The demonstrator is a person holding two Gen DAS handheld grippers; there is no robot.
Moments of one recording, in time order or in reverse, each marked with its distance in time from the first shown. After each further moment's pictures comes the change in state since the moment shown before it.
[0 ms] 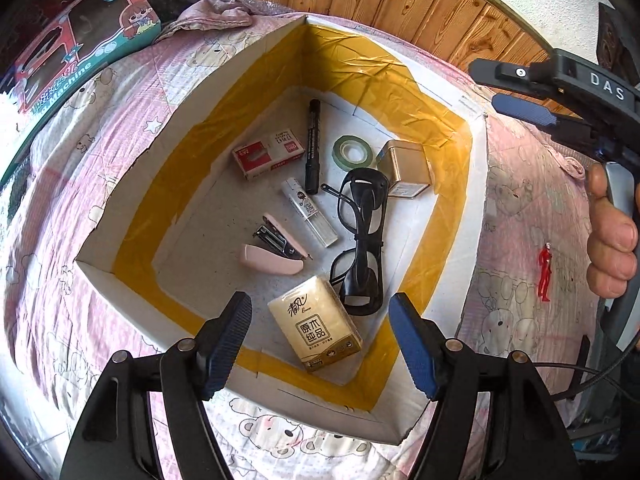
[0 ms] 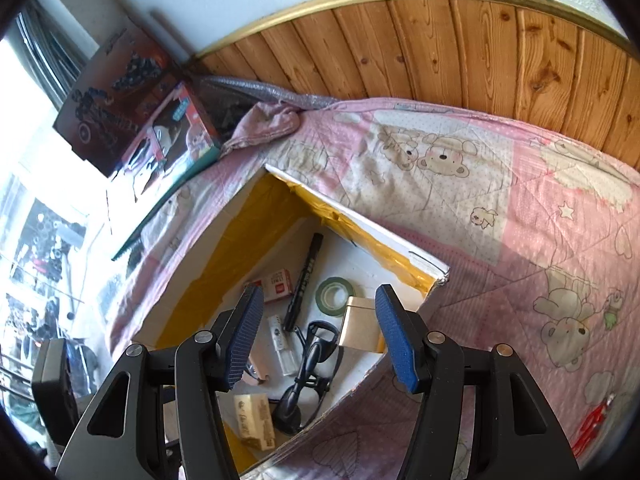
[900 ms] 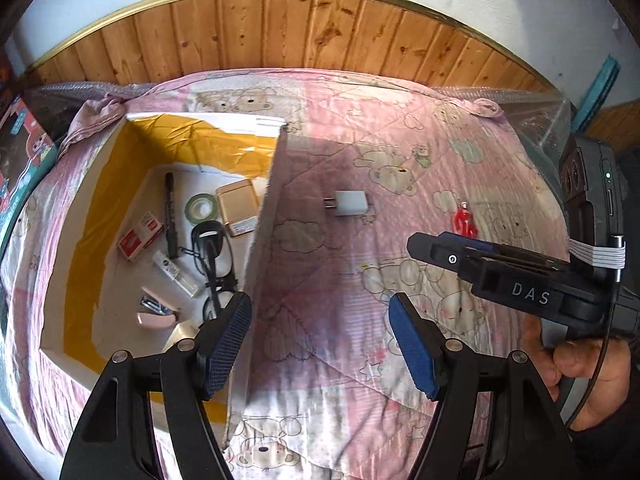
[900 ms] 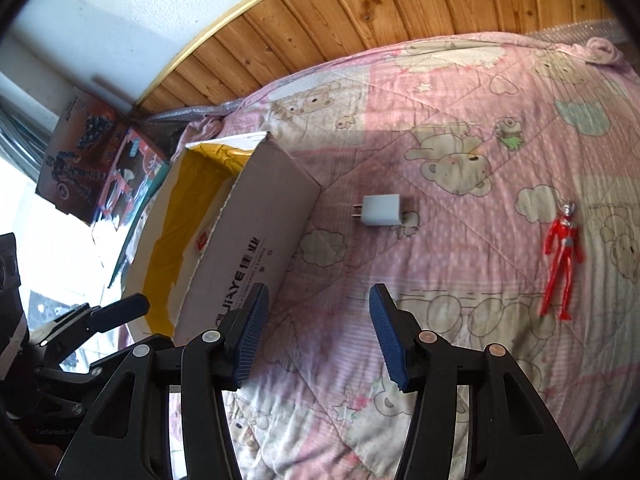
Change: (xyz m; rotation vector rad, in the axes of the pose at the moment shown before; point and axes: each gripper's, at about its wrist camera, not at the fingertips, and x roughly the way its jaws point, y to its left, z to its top) left arm -0.027 -0.156 -0.003 0.359 -0.063 -0.098; right arm -0.094 -0.103 -0.151 0.342 -0.056 -0.076
